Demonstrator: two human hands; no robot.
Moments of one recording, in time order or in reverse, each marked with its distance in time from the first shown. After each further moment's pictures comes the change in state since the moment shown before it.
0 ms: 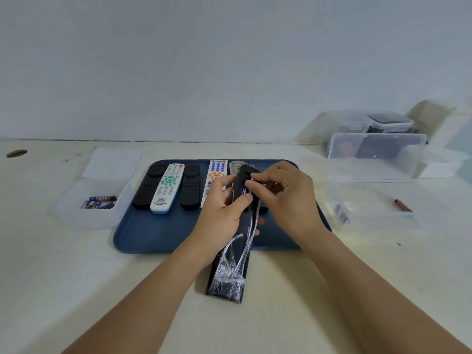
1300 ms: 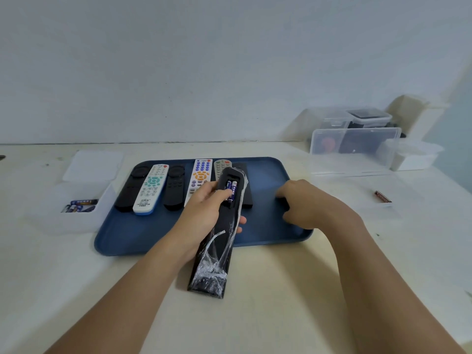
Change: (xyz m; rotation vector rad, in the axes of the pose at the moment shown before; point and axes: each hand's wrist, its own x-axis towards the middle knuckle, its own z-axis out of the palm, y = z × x) left_hand 0.003 0.002 -0.001 0.025 0.011 -0.179; right_hand 0.015 0.020 -0.062 -0.880 -0.789 0.343
